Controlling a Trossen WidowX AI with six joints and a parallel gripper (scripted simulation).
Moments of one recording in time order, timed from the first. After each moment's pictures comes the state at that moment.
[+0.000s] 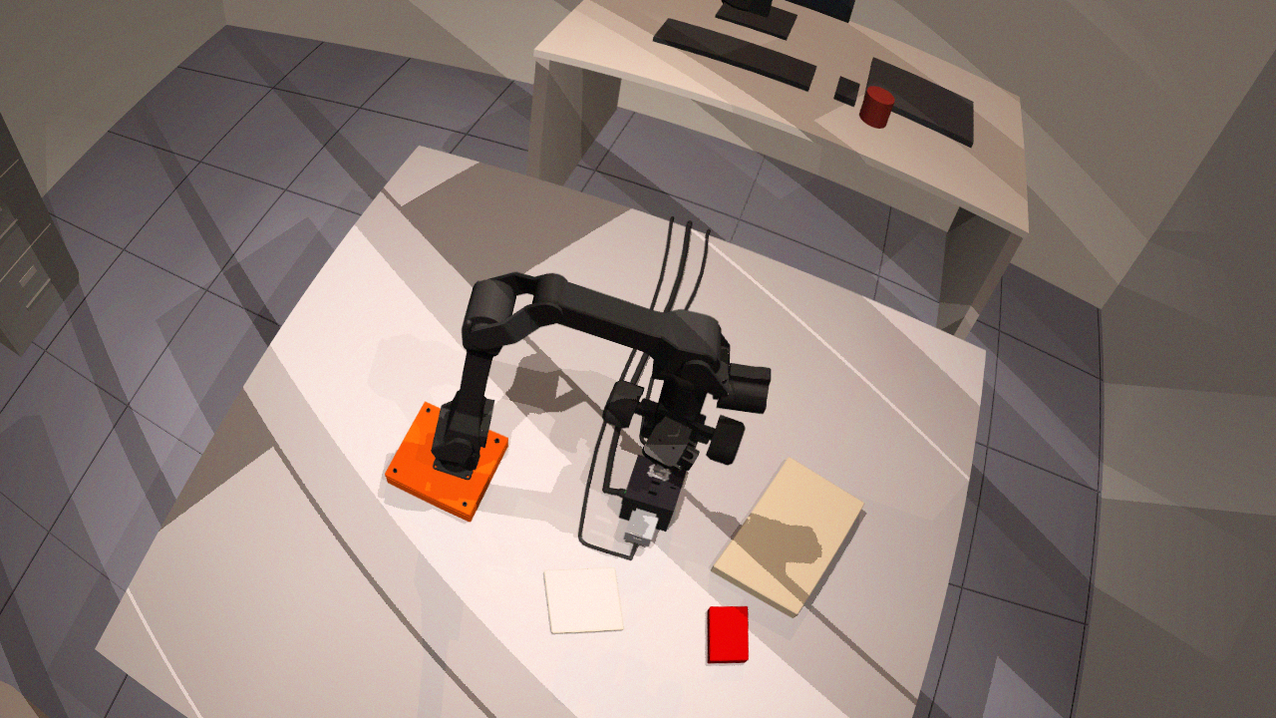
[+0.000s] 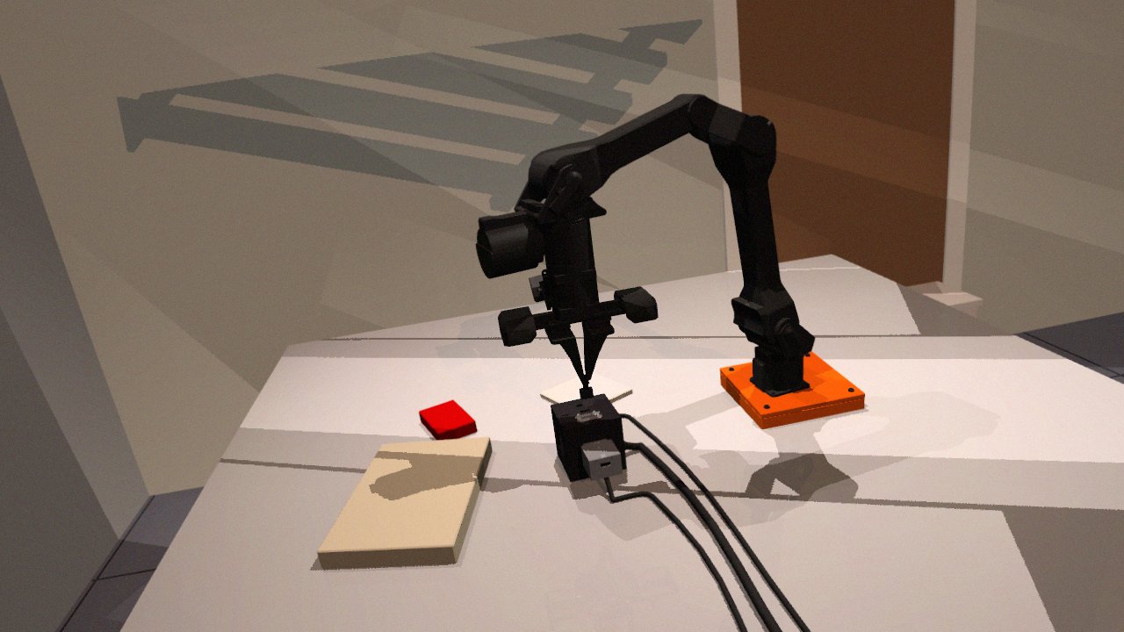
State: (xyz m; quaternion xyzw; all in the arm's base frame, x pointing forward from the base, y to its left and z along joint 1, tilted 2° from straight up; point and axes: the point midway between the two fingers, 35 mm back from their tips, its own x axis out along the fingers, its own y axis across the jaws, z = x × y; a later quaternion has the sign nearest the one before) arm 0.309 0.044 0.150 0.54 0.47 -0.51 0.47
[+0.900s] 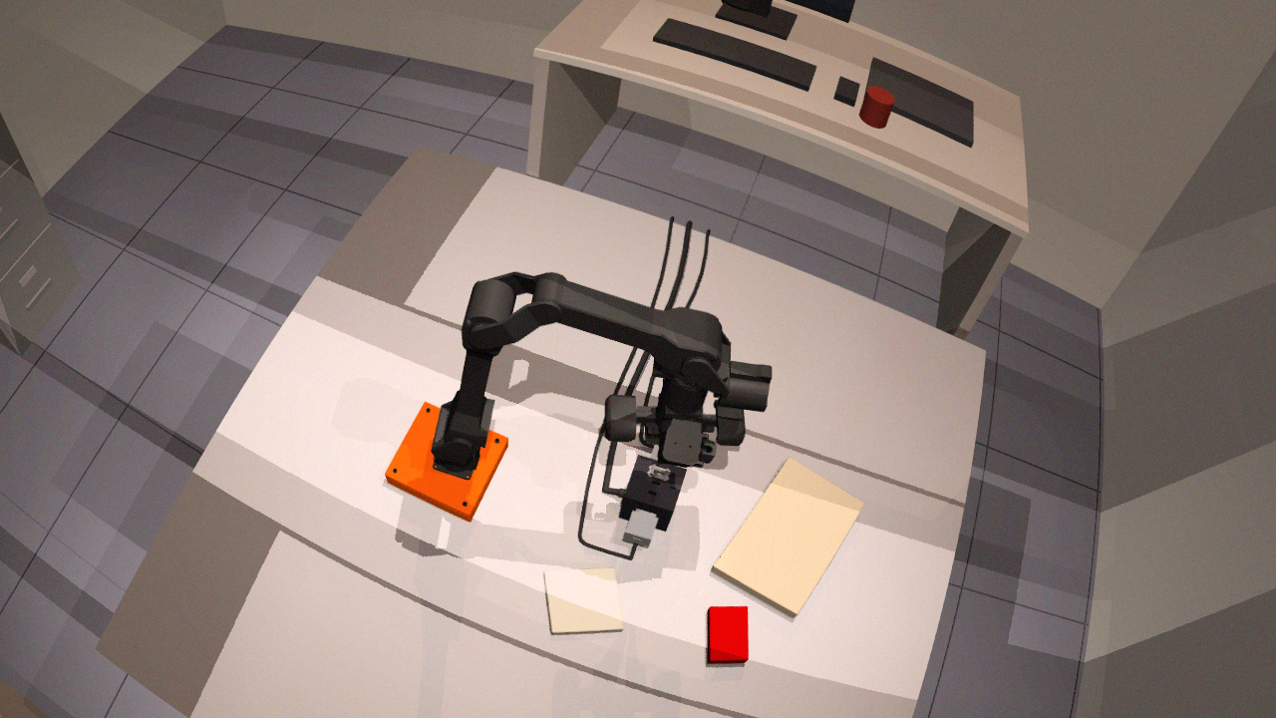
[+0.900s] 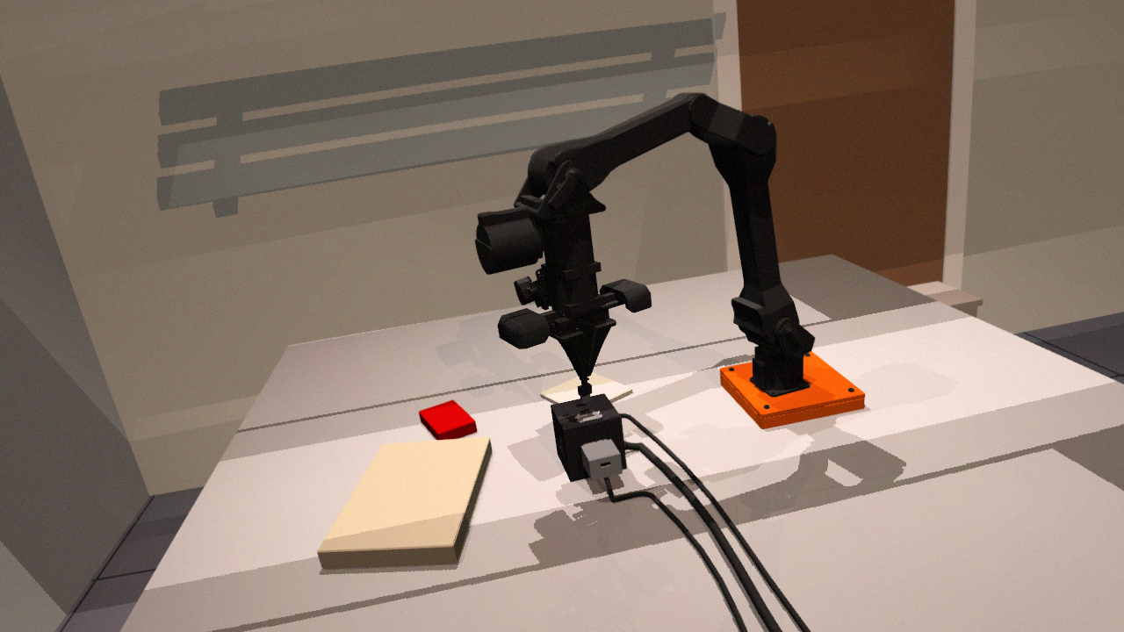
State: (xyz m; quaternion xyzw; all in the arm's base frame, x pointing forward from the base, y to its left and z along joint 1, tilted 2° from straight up) arm 0.309 0.044 0.155 0.45 0.56 -0.42 0.56
